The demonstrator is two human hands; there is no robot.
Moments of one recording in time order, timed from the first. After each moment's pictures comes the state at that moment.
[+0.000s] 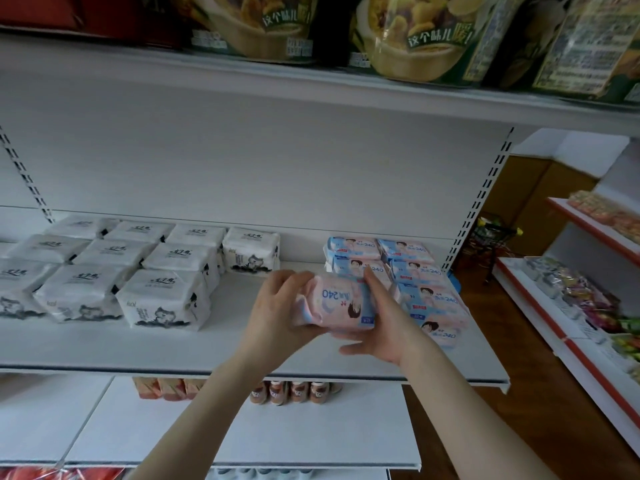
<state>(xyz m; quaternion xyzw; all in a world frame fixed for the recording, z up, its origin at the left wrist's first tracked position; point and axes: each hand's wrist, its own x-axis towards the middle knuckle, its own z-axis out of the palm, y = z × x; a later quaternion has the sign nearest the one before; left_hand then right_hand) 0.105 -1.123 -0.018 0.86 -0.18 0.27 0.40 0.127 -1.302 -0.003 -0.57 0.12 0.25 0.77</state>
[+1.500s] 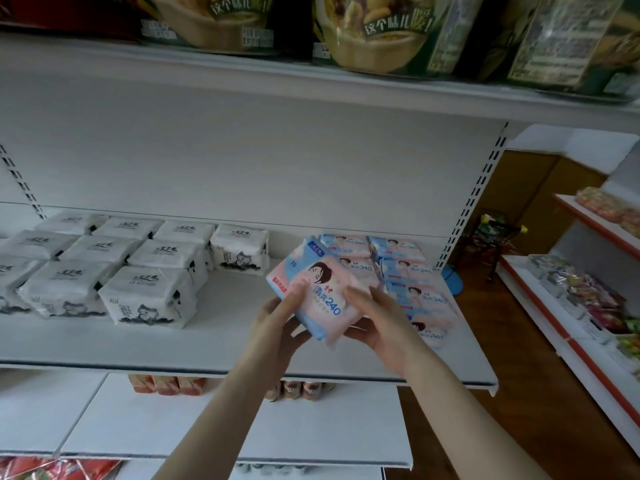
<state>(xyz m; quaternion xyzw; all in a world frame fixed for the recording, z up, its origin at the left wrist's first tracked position) 0.100 -1.164 -0.022 0.47 0.09 -0.06 0.88 0.114 -1.323 0.004 -0.61 0.01 0.15 0.78</state>
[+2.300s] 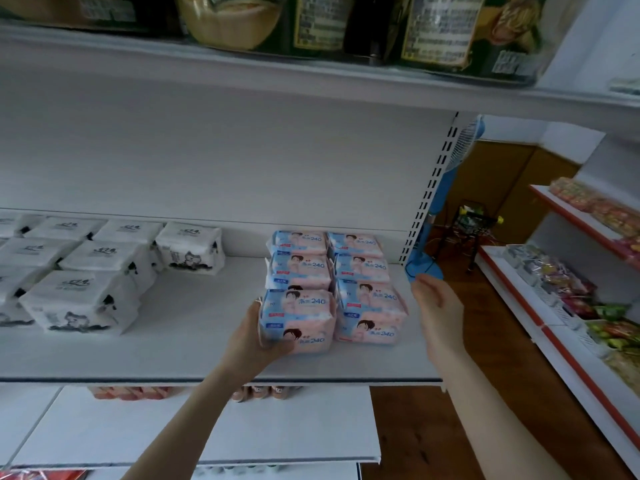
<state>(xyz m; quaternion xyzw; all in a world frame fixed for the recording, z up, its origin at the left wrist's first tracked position) 0.127 -1.200 -0.080 0.83 0.00 -0.02 0.55 0.137 -1.459 -0.014 -0.73 0.15 -0.17 0.65</state>
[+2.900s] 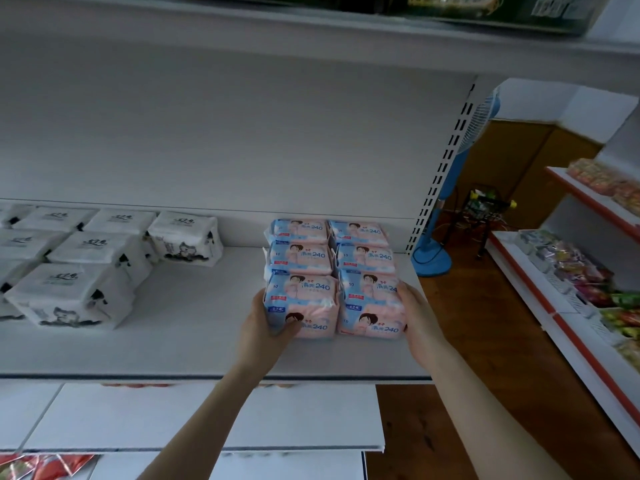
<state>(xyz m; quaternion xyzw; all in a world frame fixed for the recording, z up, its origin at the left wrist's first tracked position) 0.142 -1.227 -0.095 0.79 0.06 0.06 0.61 0.172 -1.457 -0.067 -0.70 0.20 0.04 0.69</state>
